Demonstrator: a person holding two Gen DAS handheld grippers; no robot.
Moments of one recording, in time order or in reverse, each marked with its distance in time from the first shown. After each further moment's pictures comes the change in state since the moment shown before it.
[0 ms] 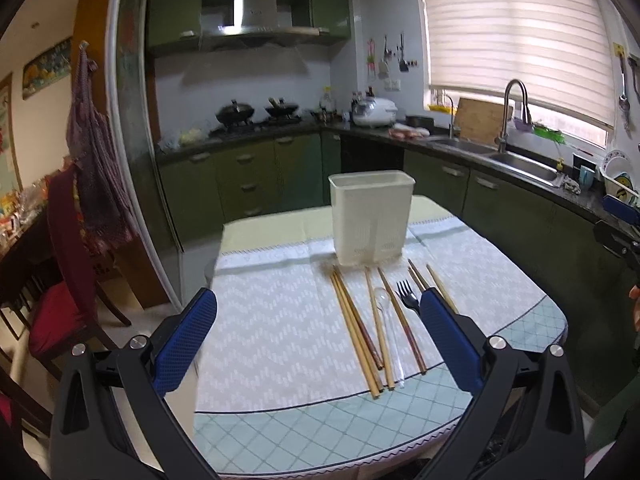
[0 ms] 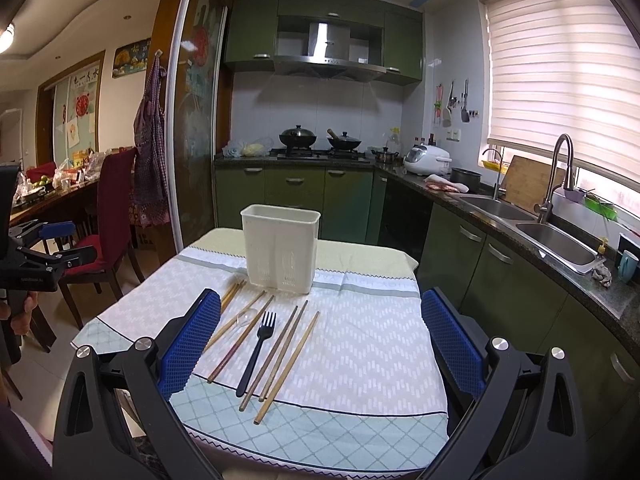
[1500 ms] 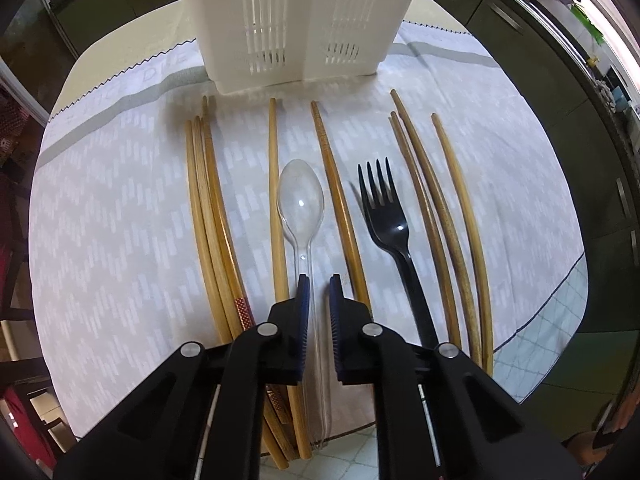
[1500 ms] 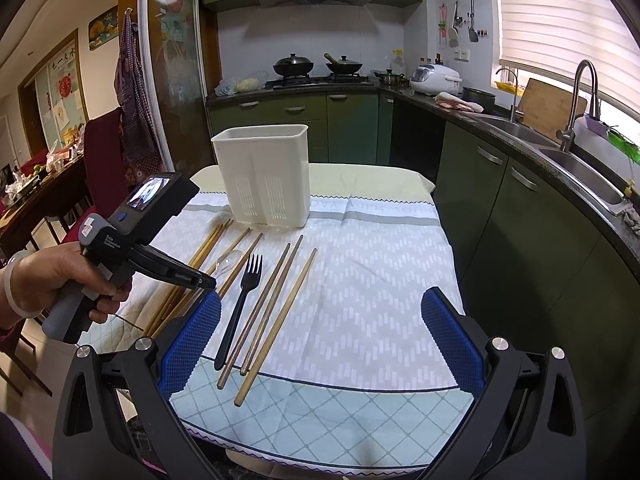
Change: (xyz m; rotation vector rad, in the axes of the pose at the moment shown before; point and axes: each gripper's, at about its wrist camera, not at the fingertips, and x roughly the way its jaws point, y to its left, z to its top) left arm 0.297 -0.100 -0.021 -0.008 0.805 -0.177; right arm 0.105 -0.031 -0.019 0.096 0.277 0.053
